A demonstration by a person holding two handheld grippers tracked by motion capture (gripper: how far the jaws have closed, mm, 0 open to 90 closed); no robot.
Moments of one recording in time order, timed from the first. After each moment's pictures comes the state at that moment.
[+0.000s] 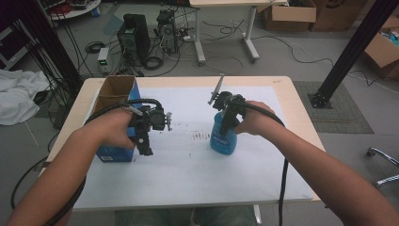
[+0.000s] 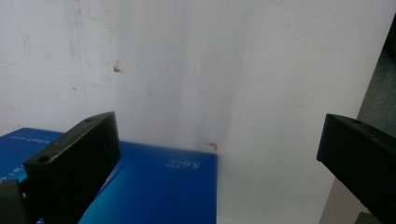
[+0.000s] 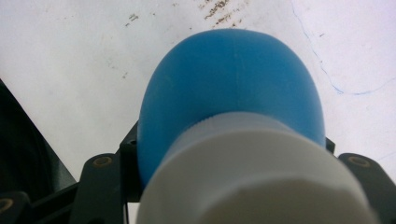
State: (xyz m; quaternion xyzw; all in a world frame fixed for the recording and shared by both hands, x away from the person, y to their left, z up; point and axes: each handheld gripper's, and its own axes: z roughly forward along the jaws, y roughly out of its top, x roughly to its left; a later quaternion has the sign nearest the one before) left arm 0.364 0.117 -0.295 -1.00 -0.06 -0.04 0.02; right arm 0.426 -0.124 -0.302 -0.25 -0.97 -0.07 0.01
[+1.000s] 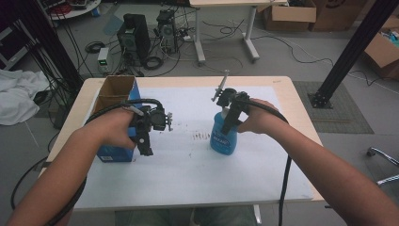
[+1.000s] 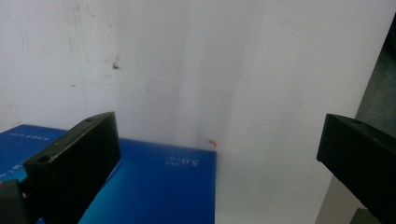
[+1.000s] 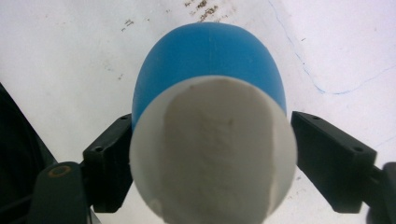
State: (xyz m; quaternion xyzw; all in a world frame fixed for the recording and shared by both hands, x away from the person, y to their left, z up) left arm 0.364 0.115 -0.294 -1.00 -0.06 -0.04 0.02; right arm 0.423 -0.133 -0.290 -0.25 -0.96 -0.09 -0.01
